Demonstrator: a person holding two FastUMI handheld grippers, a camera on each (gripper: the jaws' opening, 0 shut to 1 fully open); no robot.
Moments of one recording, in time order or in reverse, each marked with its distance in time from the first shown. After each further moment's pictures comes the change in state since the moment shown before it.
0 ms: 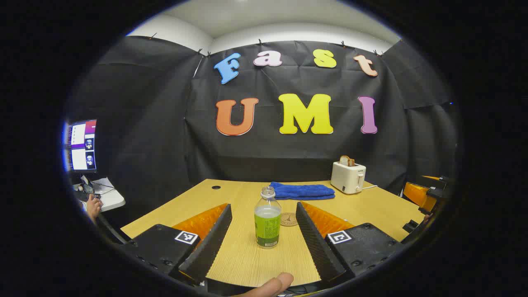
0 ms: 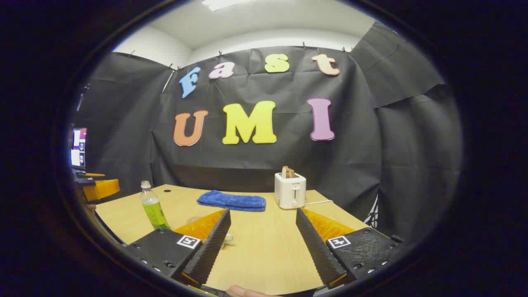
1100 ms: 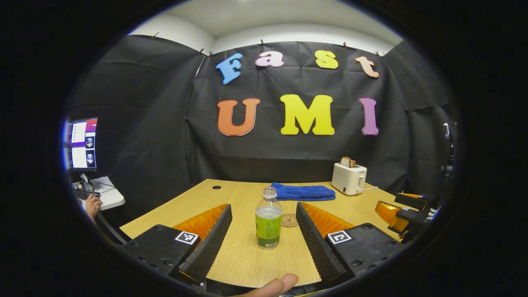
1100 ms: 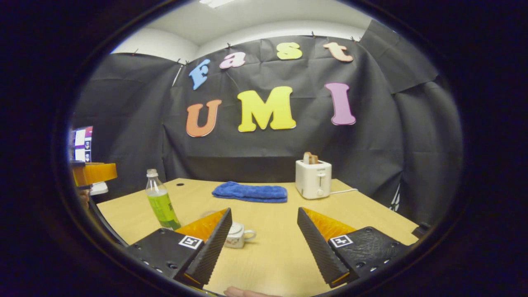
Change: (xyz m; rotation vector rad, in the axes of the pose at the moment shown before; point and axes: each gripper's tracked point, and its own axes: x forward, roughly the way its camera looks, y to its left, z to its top) left arm 0.001 0.010 0.002 -0.033 -0.013 0.017; right arm 0.062 0.069 -0.047 0.023 0.032 0.146
